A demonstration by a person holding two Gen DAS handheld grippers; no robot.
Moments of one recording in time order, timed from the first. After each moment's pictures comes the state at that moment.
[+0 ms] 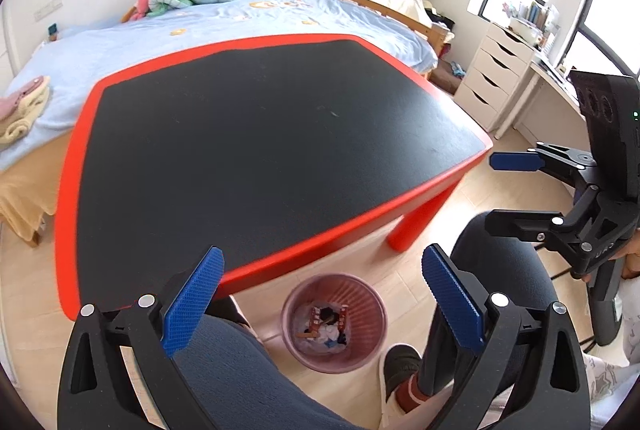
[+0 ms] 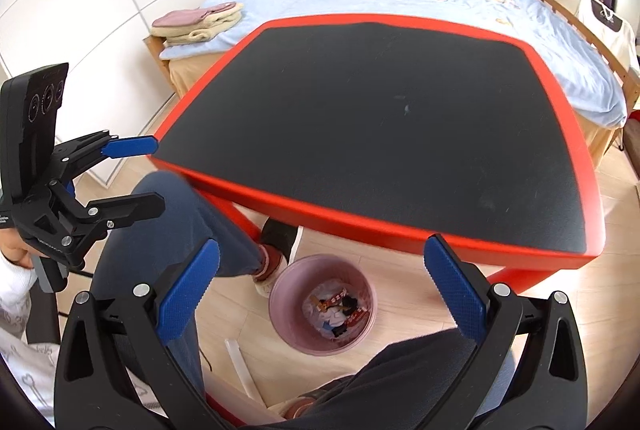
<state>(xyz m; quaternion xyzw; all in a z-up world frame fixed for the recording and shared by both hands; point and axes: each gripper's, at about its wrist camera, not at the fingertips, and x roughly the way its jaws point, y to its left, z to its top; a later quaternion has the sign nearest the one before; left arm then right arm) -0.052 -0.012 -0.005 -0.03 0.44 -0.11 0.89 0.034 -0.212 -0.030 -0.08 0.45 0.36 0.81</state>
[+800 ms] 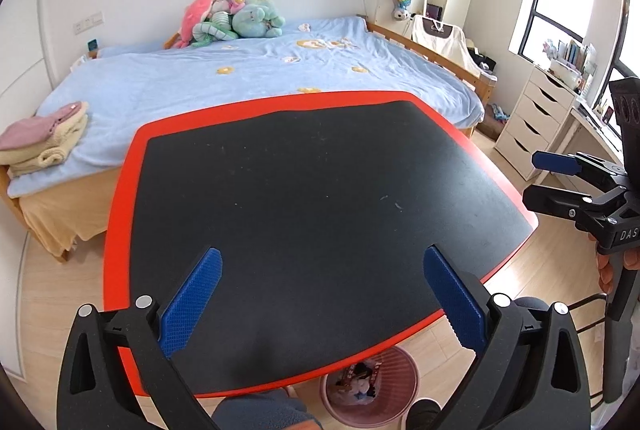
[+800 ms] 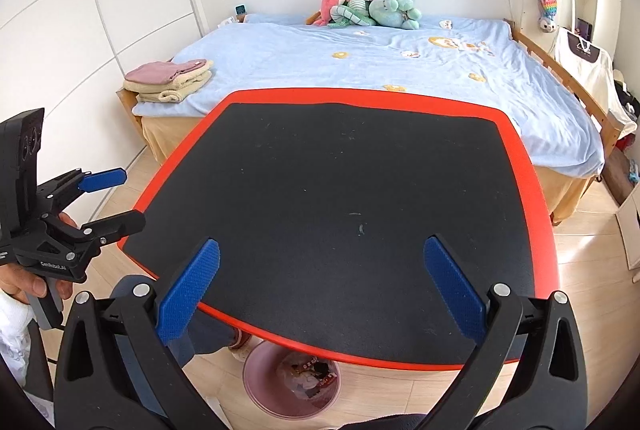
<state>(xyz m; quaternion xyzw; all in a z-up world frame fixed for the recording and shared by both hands) 0.013 0.022 0.040 -0.04 0.39 -0.04 0.92 0.117 -0.195 0.035 -0.06 0.39 0.32 0.86</state>
